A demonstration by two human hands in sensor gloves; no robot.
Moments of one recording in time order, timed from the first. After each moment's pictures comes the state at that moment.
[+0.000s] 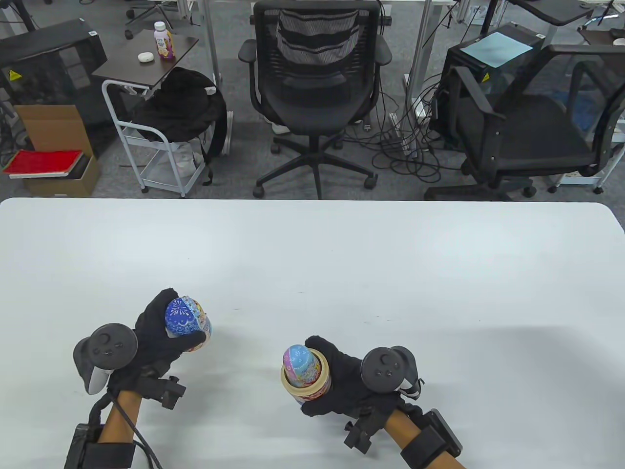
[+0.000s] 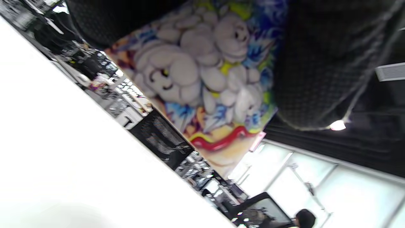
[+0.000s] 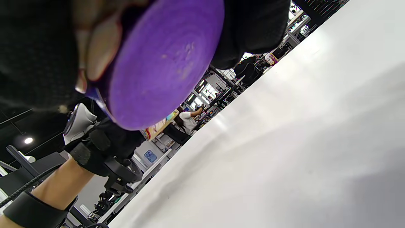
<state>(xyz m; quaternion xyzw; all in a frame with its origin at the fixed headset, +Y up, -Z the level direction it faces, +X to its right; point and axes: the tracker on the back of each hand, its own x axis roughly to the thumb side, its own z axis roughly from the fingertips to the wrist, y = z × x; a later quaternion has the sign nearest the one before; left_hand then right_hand) -0.331 -0.715 -0.336 0.12 -0.08 0.37 0.92 0.083 -0.747 -0.316 0.35 0.03 0.84 0.42</state>
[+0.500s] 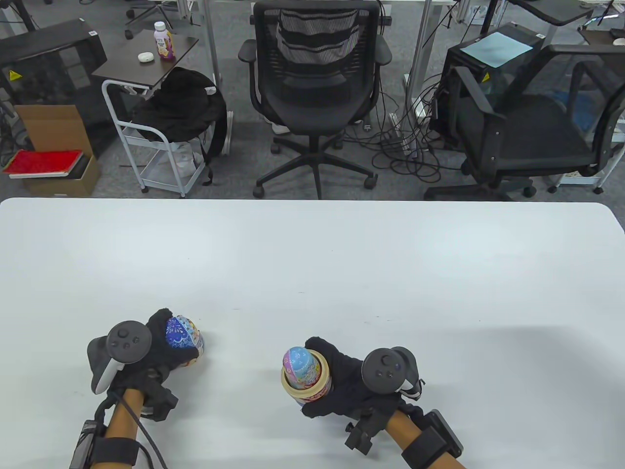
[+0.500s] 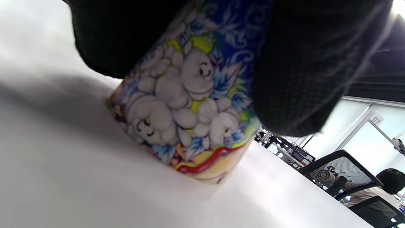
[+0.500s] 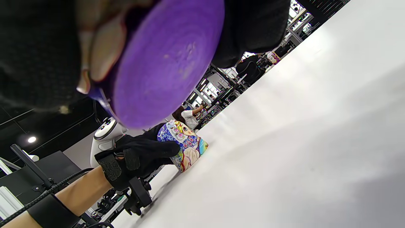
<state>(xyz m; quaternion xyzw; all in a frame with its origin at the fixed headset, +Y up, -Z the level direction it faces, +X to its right) -0.339 -0.758 -0.347 0.01 -0.01 0.29 0.96 0.083 -0.746 -0.314 0.35 0.03 0.83 0.42</state>
